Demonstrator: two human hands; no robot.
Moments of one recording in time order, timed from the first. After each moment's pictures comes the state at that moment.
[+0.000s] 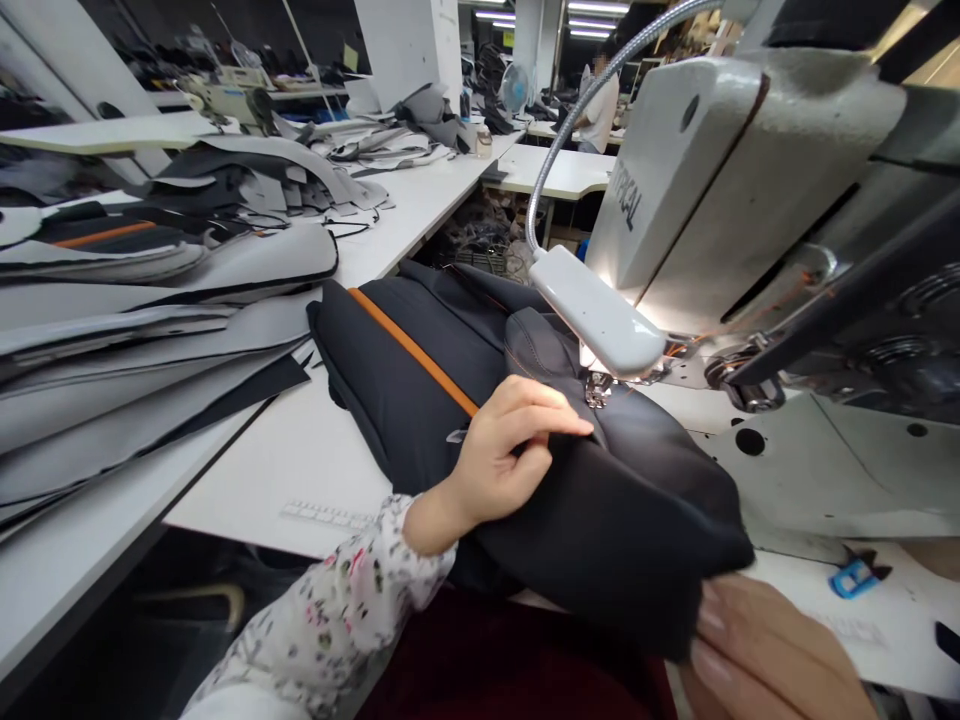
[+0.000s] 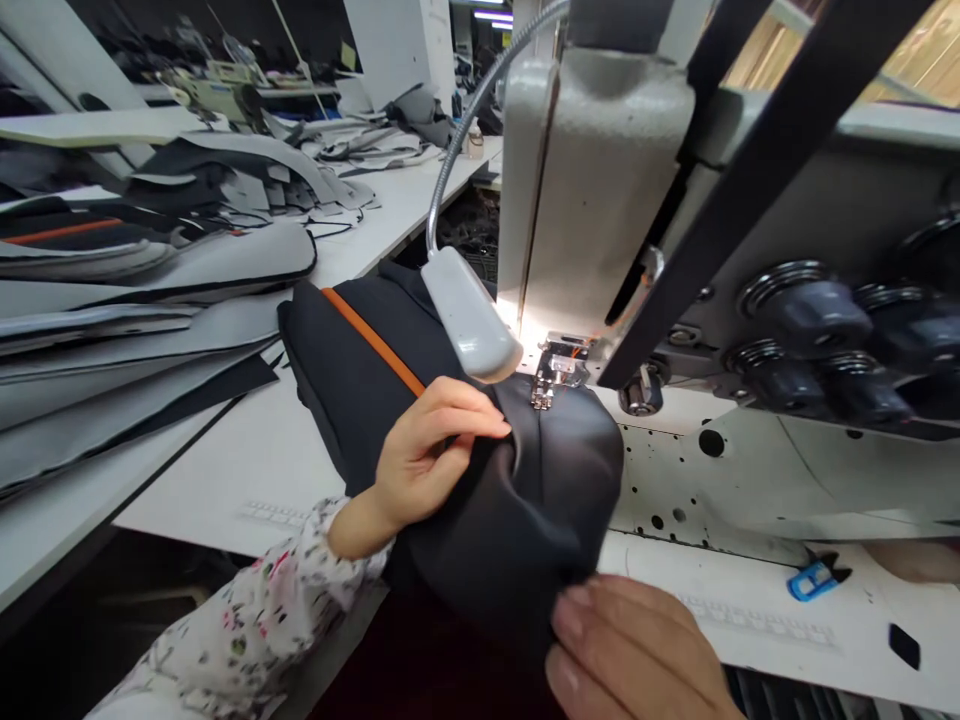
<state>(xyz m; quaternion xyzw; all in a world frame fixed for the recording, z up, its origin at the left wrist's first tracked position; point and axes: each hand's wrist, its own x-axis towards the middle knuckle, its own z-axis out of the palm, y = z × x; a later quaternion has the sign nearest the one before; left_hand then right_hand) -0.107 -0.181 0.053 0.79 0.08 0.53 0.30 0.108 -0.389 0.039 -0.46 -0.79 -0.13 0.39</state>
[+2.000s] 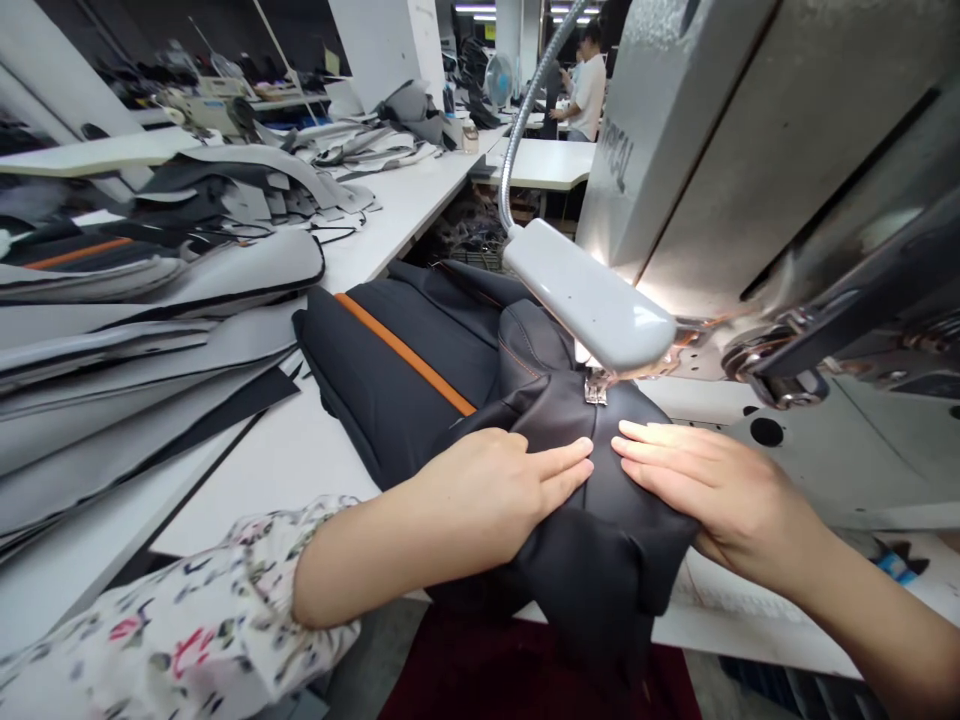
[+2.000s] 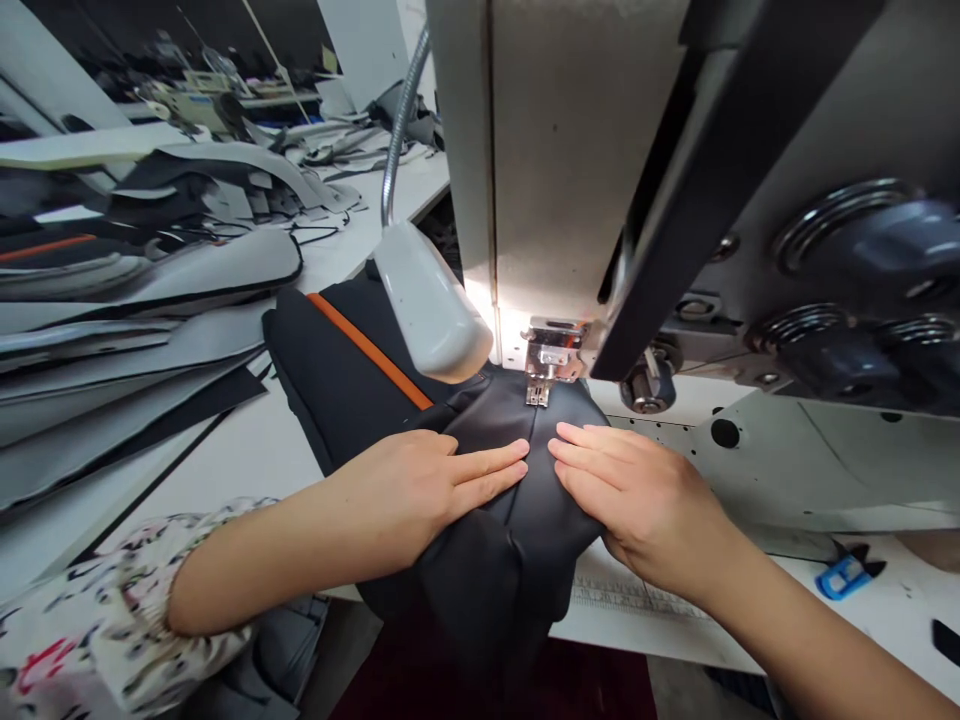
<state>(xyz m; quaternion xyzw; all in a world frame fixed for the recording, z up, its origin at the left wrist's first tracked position) -0.133 -0.187 0.088 1.00 0.06 0.01 -0.07 0.137 -0.290 0.066 -0.41 -0.88 -0.10 0.22</state>
